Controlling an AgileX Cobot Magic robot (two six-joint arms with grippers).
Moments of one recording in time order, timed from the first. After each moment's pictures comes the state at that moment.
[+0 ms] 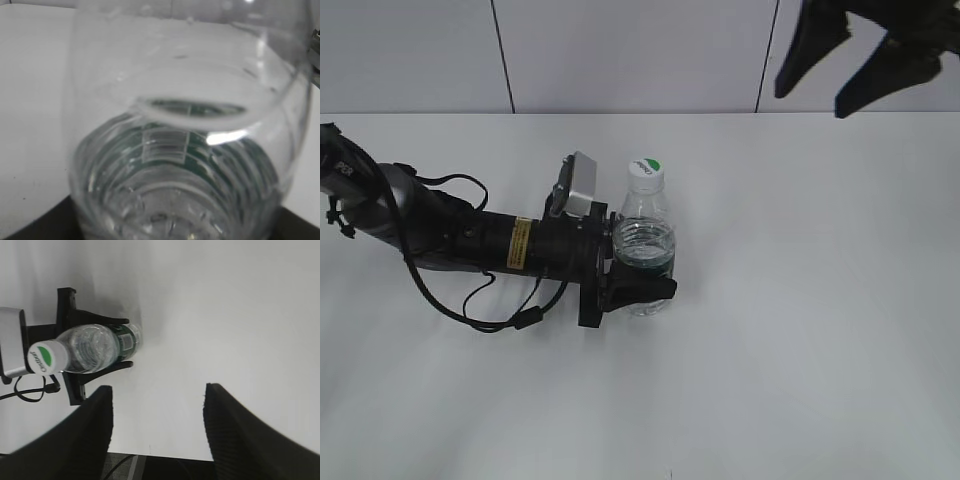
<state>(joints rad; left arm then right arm) -0.33 2.39 -1.23 1.42 -1.20 -0.61 0.35 1.66 -1.57 0.25 1.22 0.28</state>
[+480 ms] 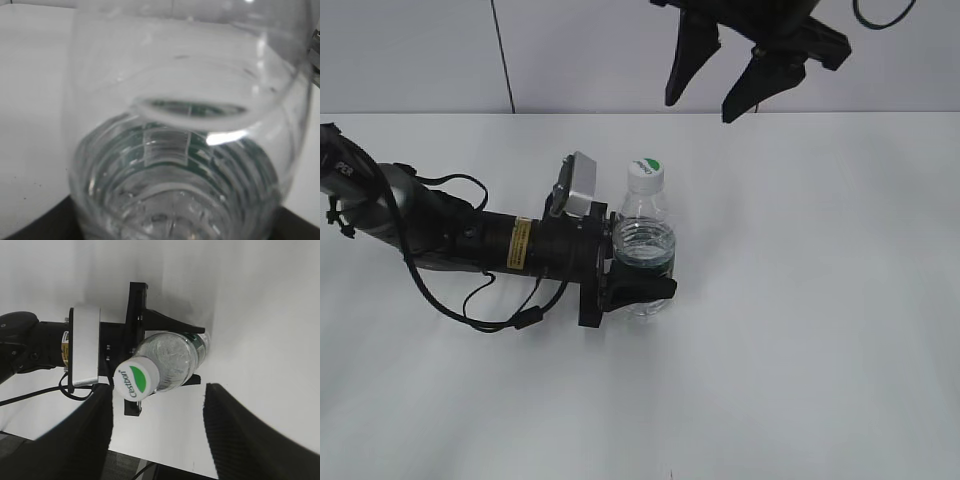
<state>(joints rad) -0.33 2.39 -1.23 1.42 -1.20 -0.61 0.50 1.88 -1.80 0.29 1.22 0.30</state>
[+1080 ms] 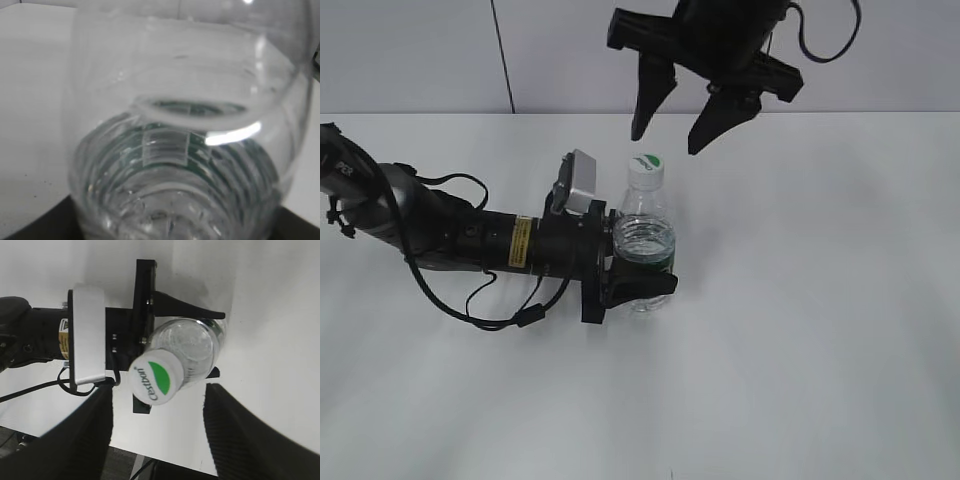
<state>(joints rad) -0.33 2.39 -1.23 1.40 -1.18 -0.61 0.56 1.96 -1.82 0.30 1.22 0.32</state>
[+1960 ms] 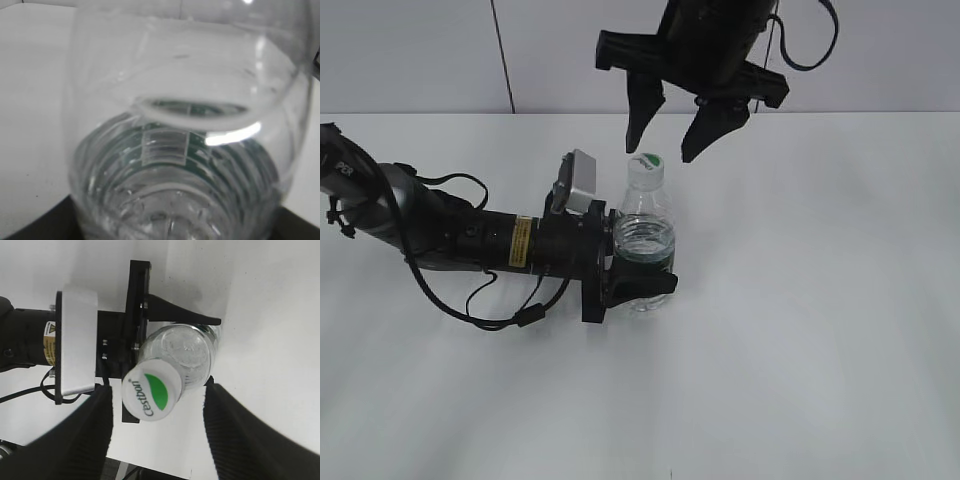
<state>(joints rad) -0.33 2.39 -1.23 1.39 -1.18 -0.61 0.59 2.00 -1.85 0.24 1.22 0.33</state>
